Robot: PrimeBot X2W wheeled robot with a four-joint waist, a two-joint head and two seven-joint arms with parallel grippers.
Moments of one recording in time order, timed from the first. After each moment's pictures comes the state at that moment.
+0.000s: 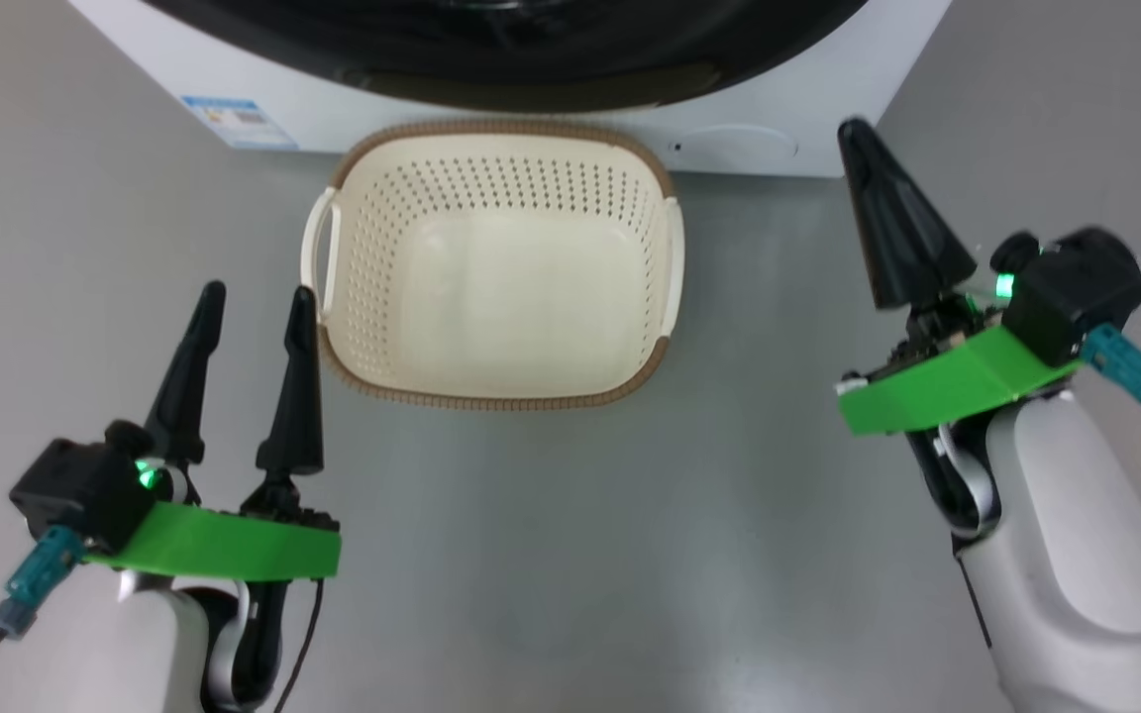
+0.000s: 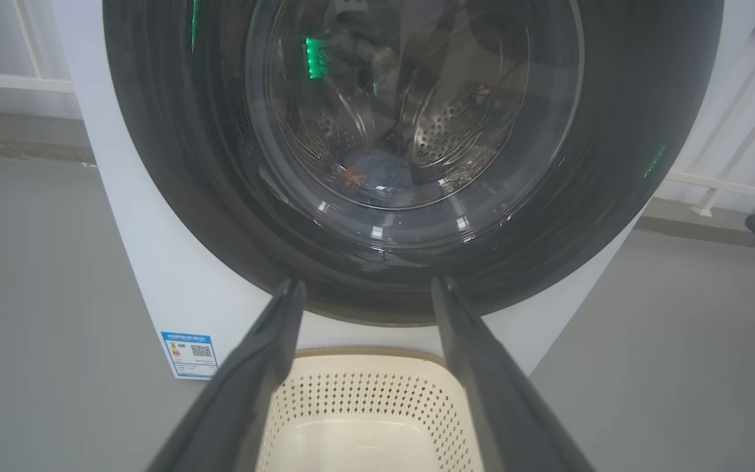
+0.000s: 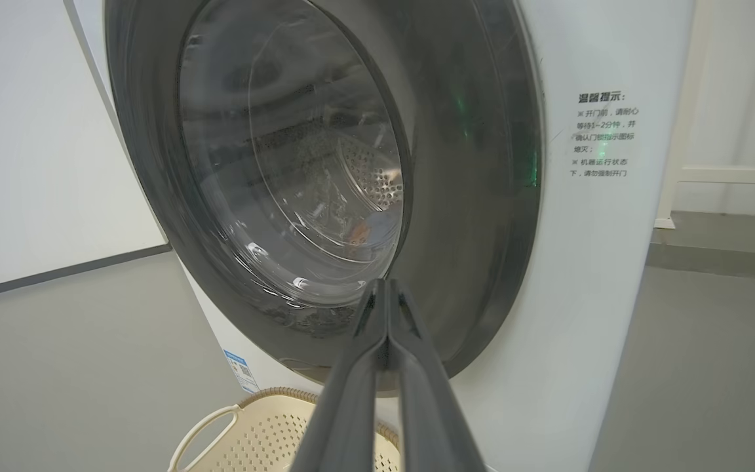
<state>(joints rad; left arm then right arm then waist) -0.31 0.09 -0.14 0.03 -0.38 -0.13 -0.26 -0.58 -0.13 0.15 0.18 0.19 0.14 -0.26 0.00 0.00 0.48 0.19</state>
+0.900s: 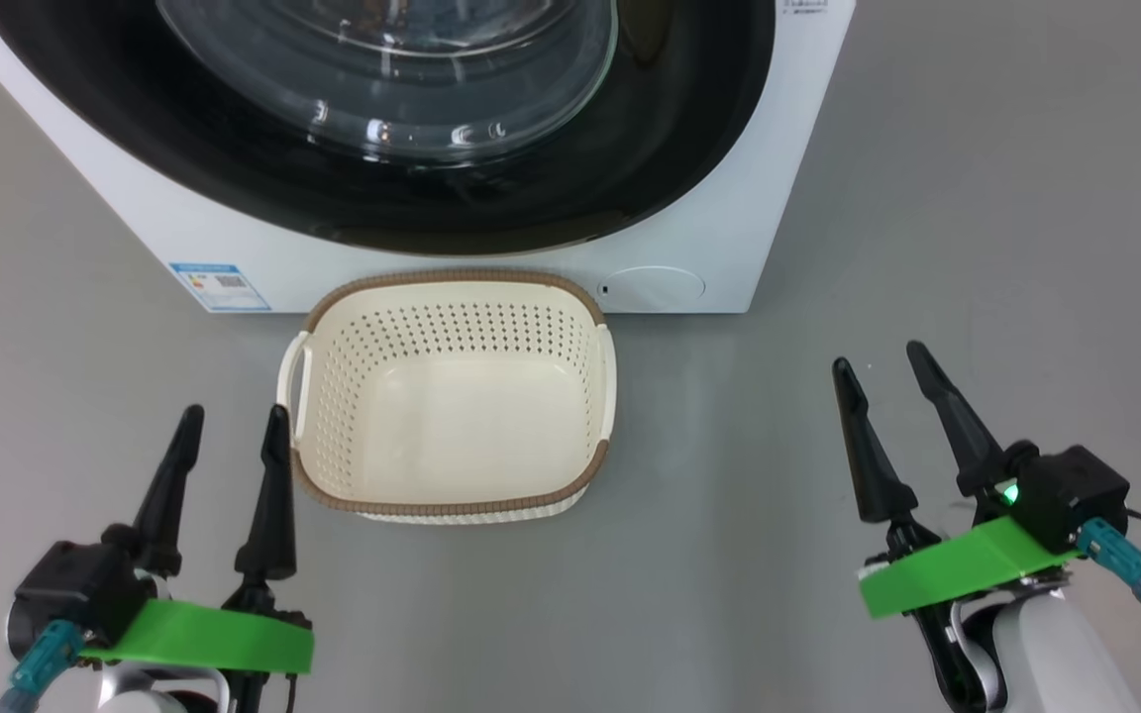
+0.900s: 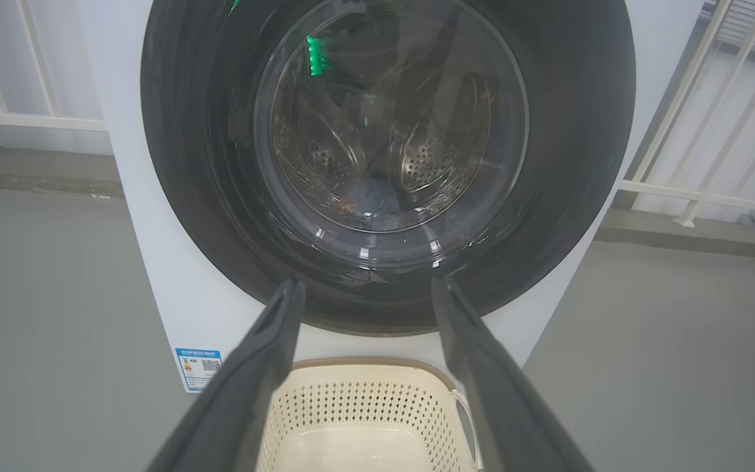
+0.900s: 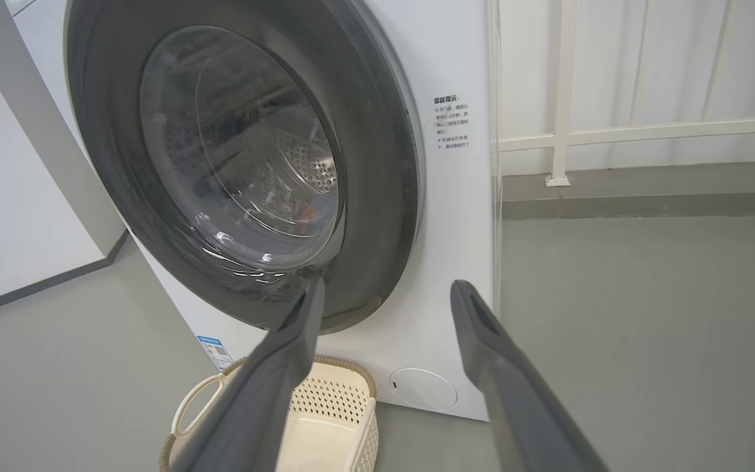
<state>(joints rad) -0.14 0.11 -0.09 0.05 -0.34 -0.13 -0.26 -0.24 -0.06 0.06 0.15 0.22 0.14 -0.26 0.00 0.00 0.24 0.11</state>
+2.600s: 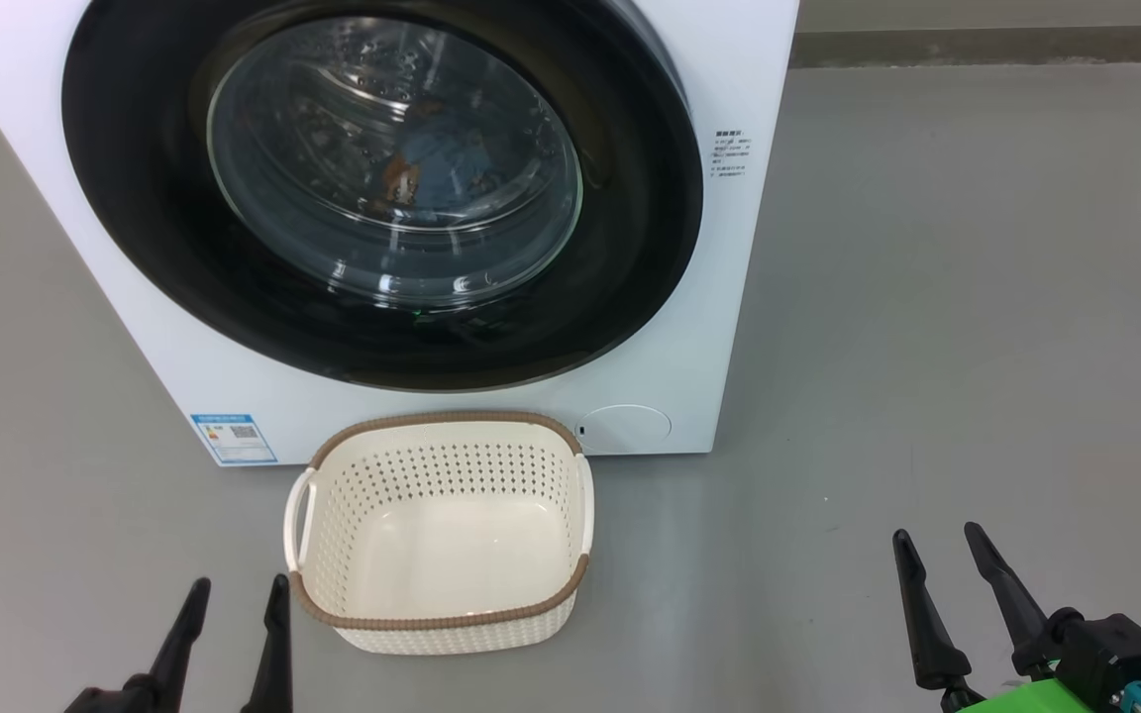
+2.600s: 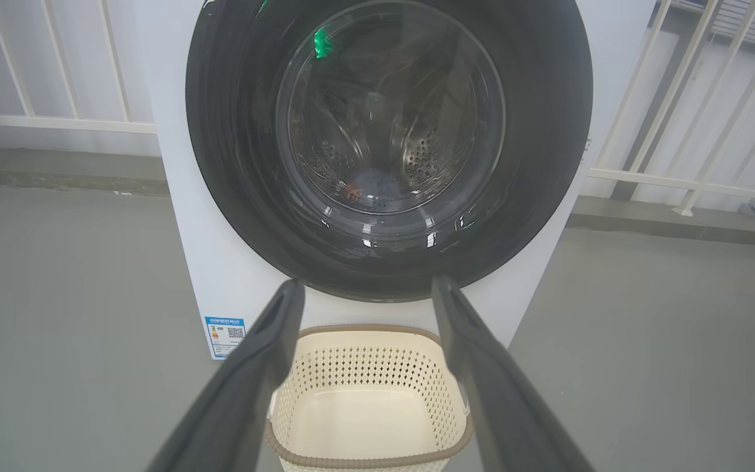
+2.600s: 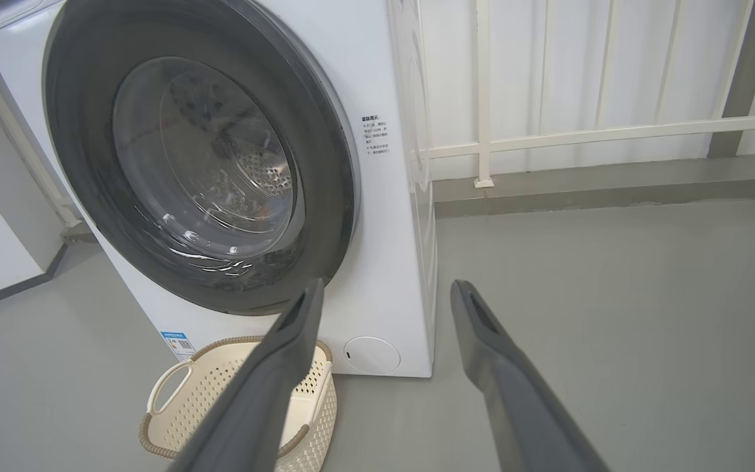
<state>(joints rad) 0.09 0.11 -0.06 0.07 -0.30 -0.13 -0.26 0.06 -0.05 -0.04 0.10 0.21 0.14 -0.26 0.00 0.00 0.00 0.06</state>
